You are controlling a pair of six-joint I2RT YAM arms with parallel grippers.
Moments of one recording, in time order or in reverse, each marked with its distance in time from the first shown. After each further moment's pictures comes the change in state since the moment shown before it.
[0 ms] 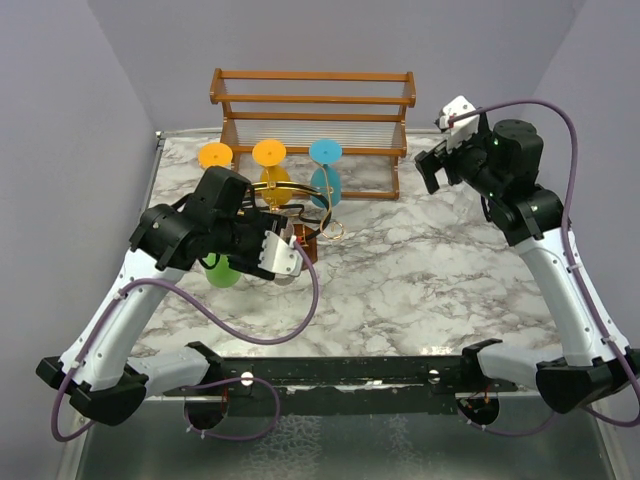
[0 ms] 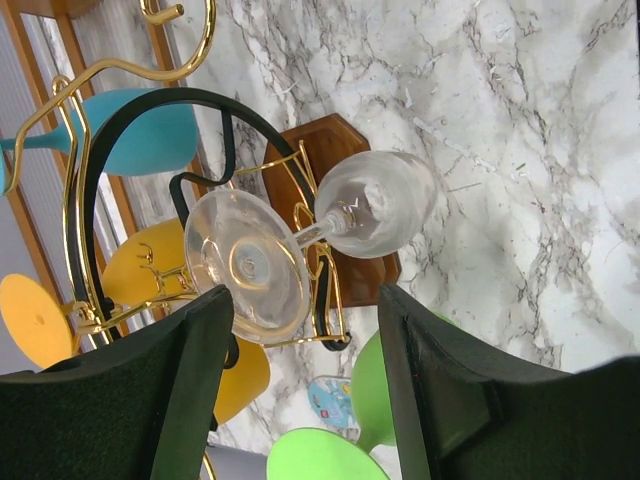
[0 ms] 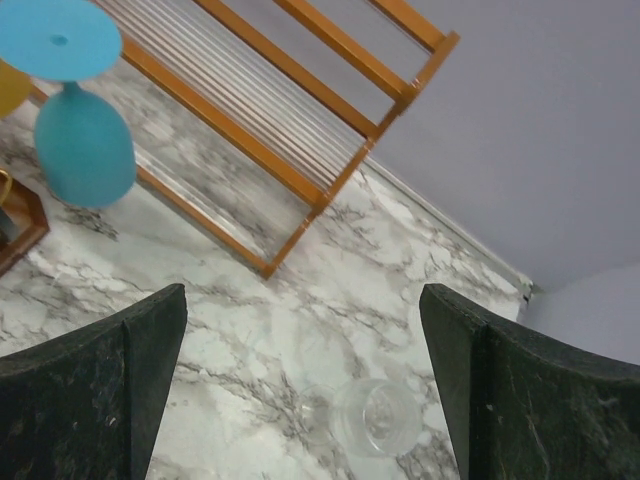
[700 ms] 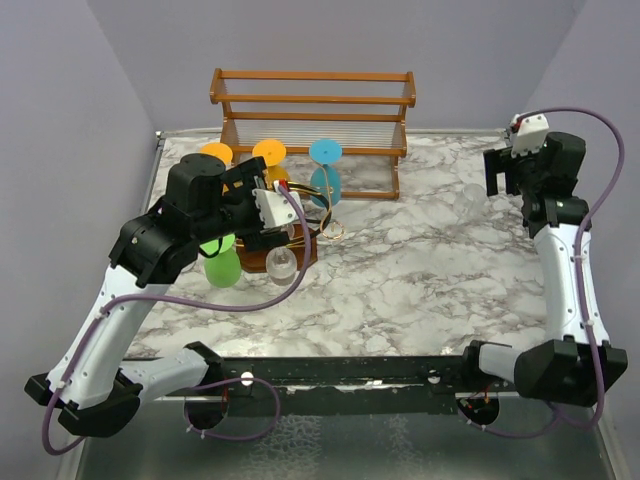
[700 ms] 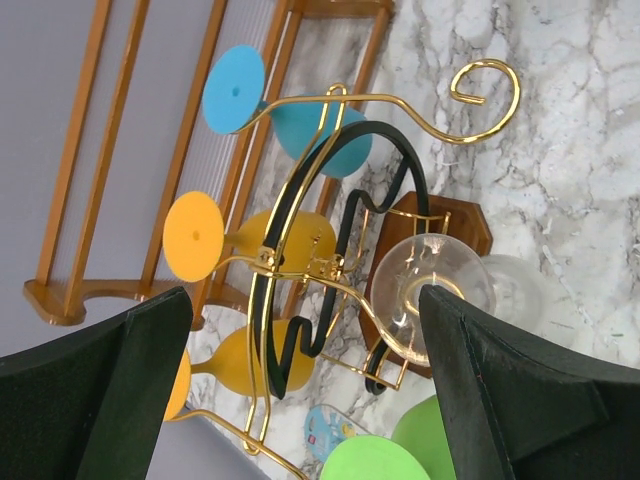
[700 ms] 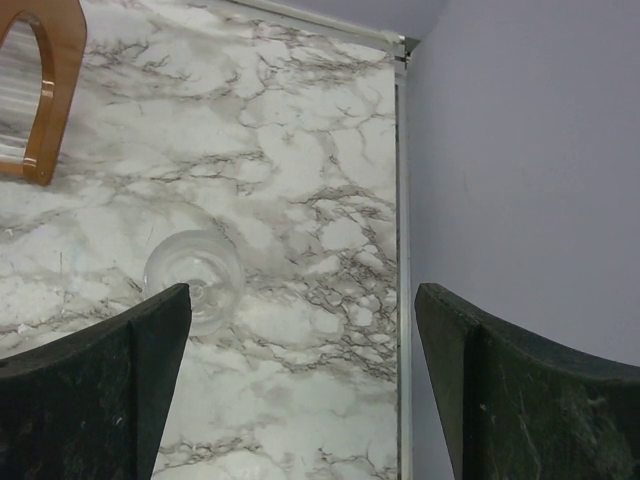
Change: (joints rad) left arm 0.000 -0.072 0.022 0.356 -0.135 -0.438; right arm -0.471 -0.021 -0.199 0.028 0.088 0.062
